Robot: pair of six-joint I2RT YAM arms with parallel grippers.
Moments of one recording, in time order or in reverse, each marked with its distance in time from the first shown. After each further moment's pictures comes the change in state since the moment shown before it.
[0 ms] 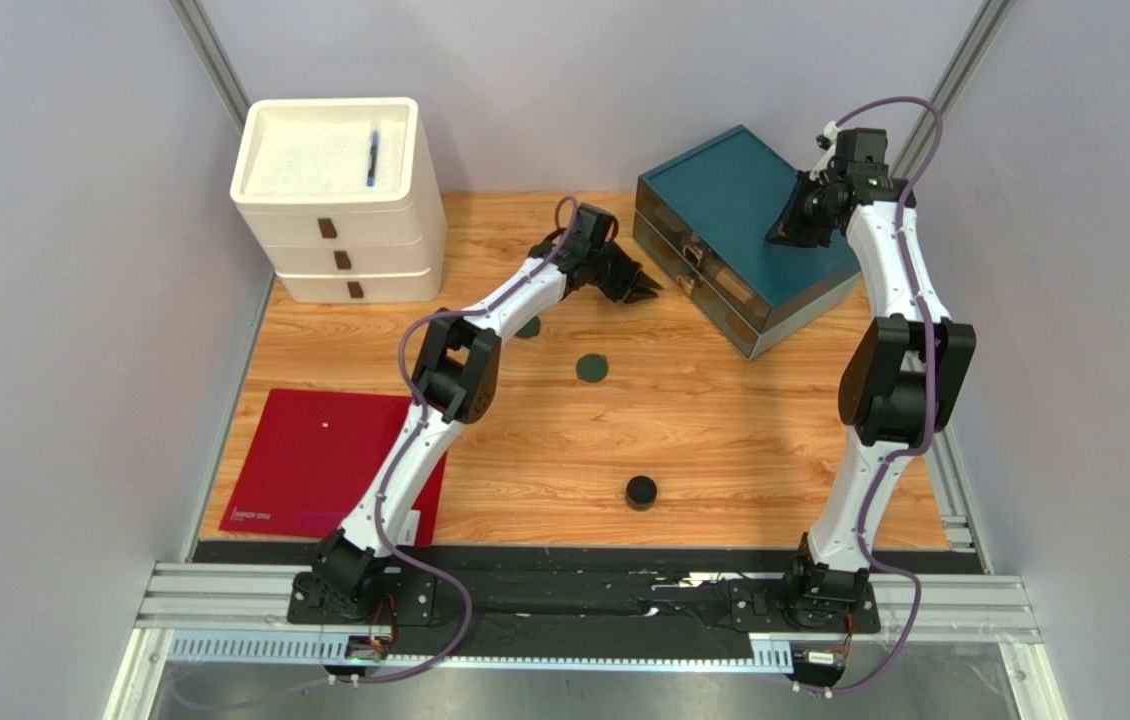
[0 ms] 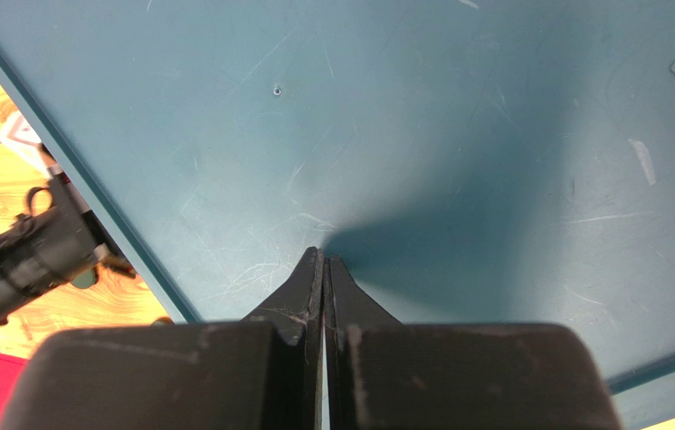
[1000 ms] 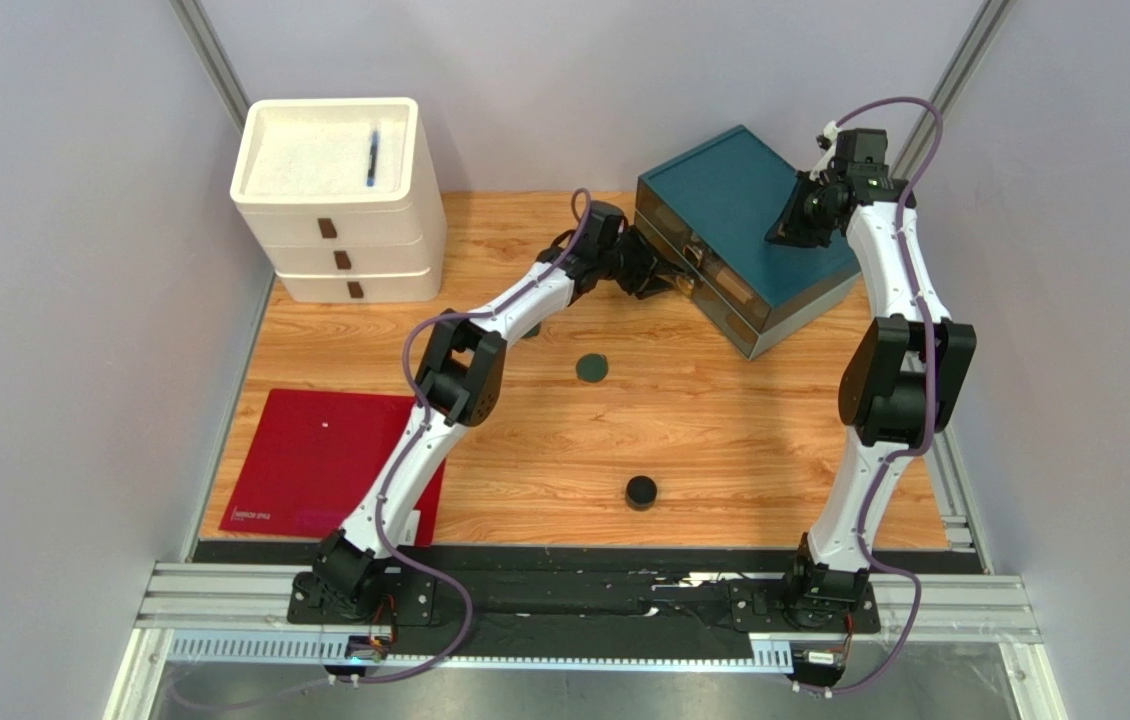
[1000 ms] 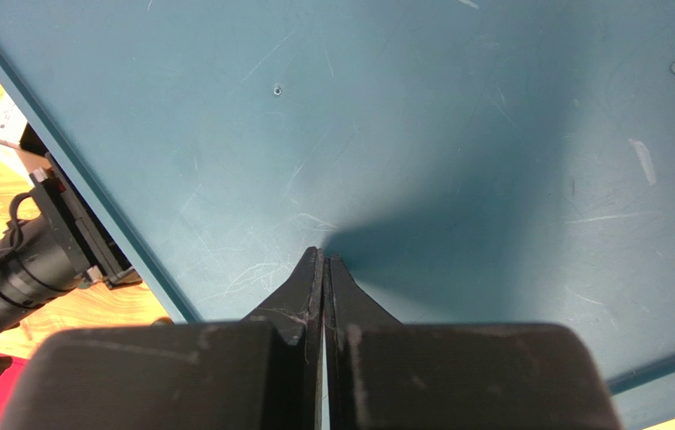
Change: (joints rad) left arm -0.024 -0.021 -0.062 0.199 0.024 0.033; right arm 0.000 -0.002 -0.006 0.003 -0.001 0.000
